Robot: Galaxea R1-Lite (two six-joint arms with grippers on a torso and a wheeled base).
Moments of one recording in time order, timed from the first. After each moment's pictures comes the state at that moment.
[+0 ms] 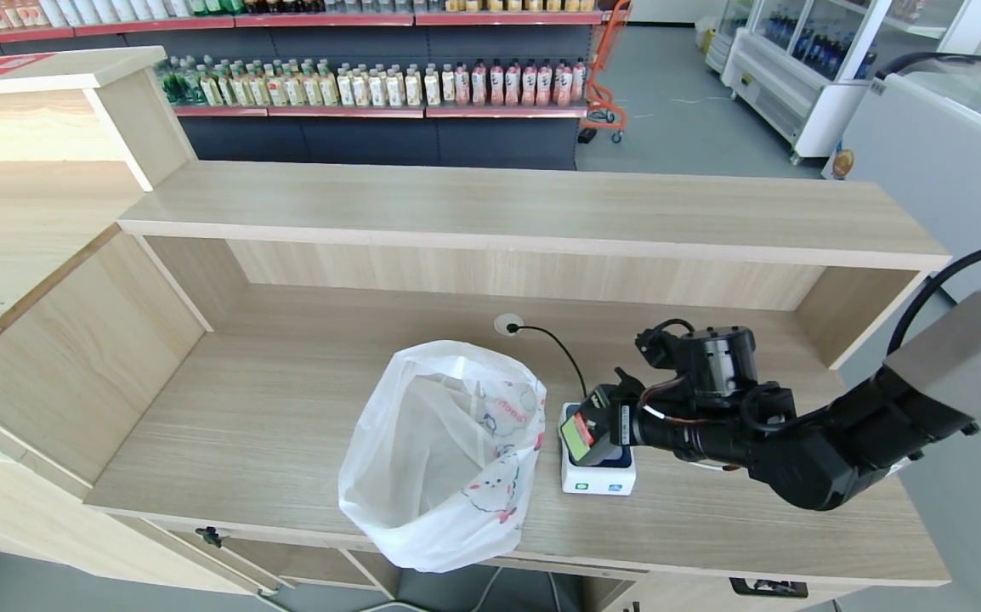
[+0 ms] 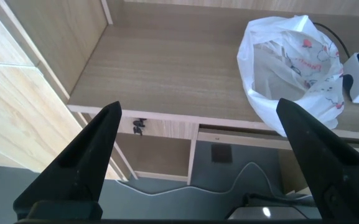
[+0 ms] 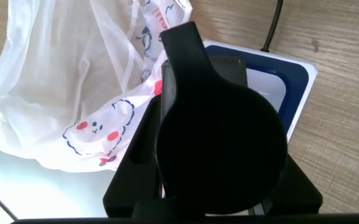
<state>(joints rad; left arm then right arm) 0.00 0.00 0.00 0.00 0.00 0.00 0.42 2.09 -0.87 -0.72 0.18 0.26</state>
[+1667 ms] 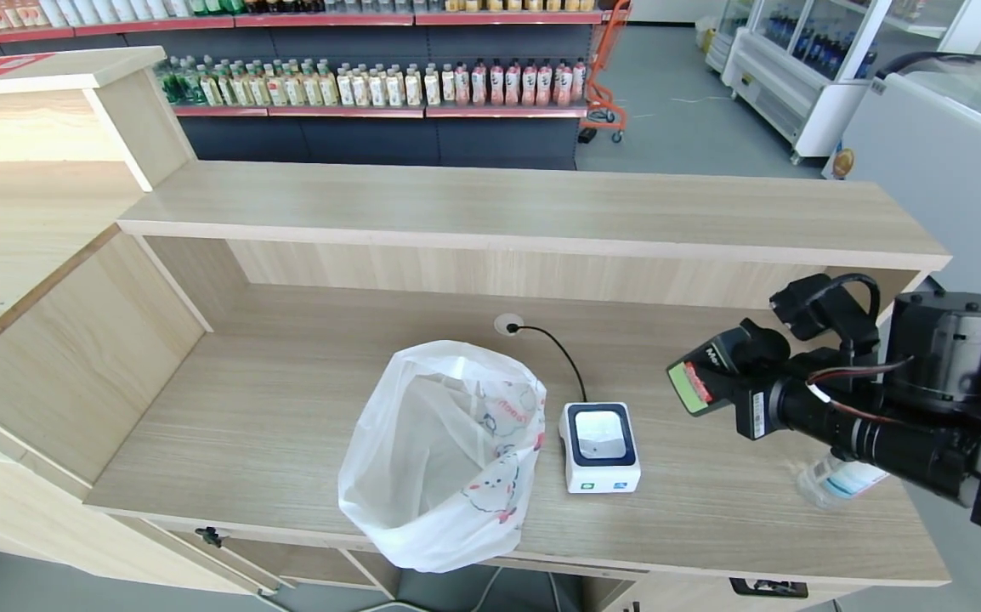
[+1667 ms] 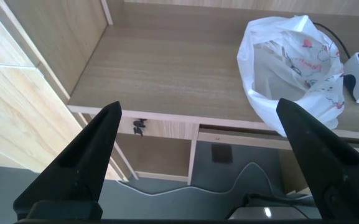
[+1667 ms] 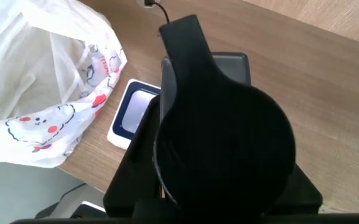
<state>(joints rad) 0.00 0.00 0.00 0.00 0.00 0.00 0.34 1.61 -0.56 -0.80 0.00 -0.14</state>
